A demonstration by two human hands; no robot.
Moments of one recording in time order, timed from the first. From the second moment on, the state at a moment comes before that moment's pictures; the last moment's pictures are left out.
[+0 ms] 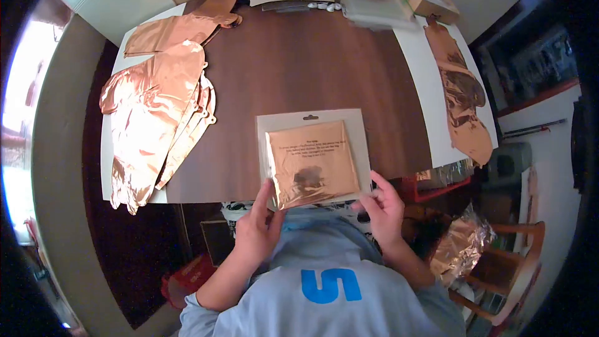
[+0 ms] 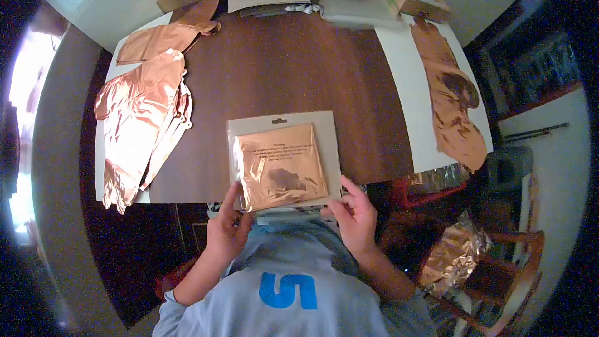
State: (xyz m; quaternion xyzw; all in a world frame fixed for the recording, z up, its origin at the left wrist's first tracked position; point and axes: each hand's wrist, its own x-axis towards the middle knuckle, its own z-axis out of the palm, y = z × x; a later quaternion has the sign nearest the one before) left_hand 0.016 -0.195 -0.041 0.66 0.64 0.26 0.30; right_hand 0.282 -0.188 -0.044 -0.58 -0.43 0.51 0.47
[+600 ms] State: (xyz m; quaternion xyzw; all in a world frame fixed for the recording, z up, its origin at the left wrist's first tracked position) left_hand -0.005 -0.133 -0.004 0.84 0.48 0.22 0.13; right_hand 0.282 -0.162 -0.029 -0.62 -0.48 0.47 0.39
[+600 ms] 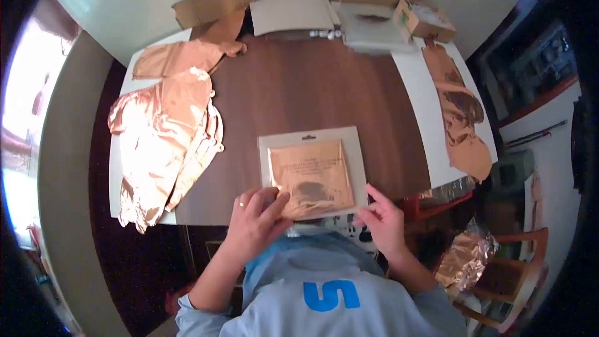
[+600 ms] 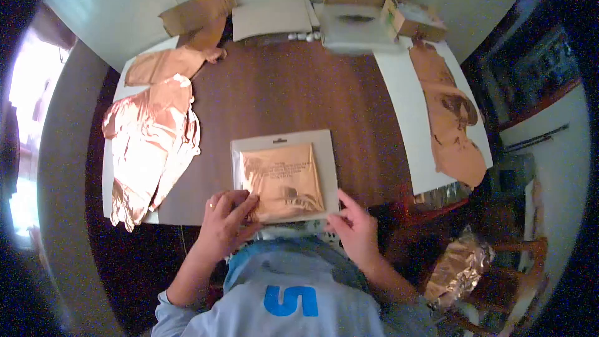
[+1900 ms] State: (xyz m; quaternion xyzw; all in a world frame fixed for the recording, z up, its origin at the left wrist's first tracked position) left_hand 0.025 -0.105 -0.010 0.91 0.33 0.24 0.09; right_hand 0.272 0.045 0.023 -0.49 -0.82 0.24 0.18
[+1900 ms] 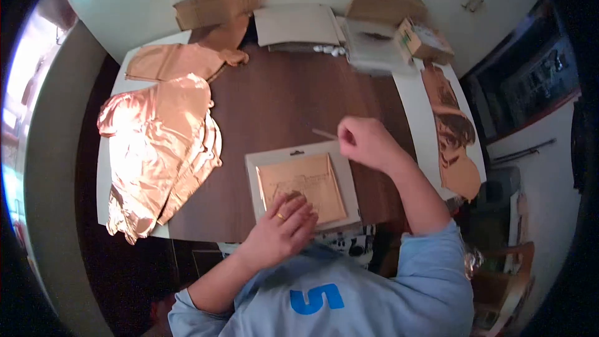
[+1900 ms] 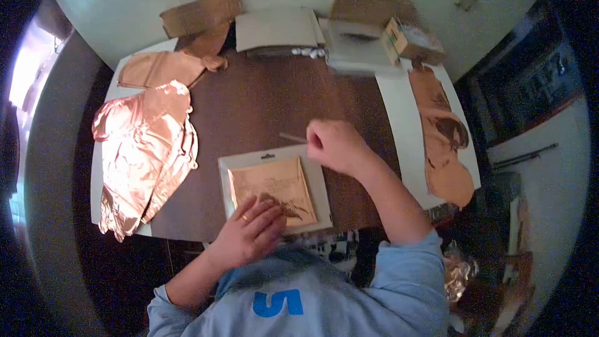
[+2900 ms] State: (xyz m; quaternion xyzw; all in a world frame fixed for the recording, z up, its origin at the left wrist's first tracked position) left_hand 0.037 -0.114 -0.039 0.88 0.34 0.32 0.07; right_hand 0.305 -0.098 -0.015 -0.48 -0.84 0.14 0.20
